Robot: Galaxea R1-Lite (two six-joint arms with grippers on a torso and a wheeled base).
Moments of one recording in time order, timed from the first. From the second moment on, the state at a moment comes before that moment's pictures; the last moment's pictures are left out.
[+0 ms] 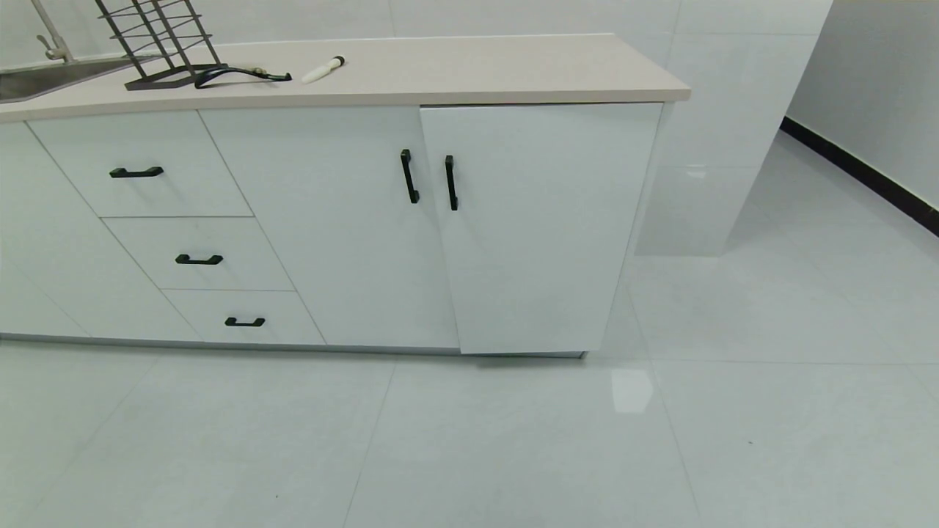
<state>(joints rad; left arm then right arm) 0.00 0.00 0.00 0.00 0.03 0.05 0.00 0.01 0.00 -0.01 -0.01 -0.07</state>
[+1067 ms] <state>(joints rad) 0.00 0.00 0.00 0.00 0.04 0.03 0.00 0.00 0.00 0.00 0.00 -0.02</state>
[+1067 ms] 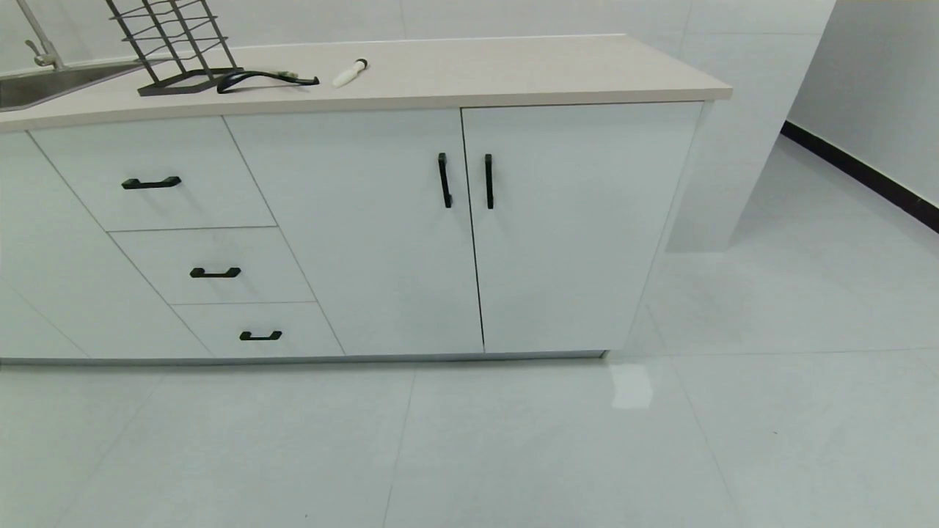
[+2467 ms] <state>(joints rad) 0.00 0.00 0.00 0.00 0.04 0.02 0.00 0.00 0.00 0.00 0.00 -0.02</state>
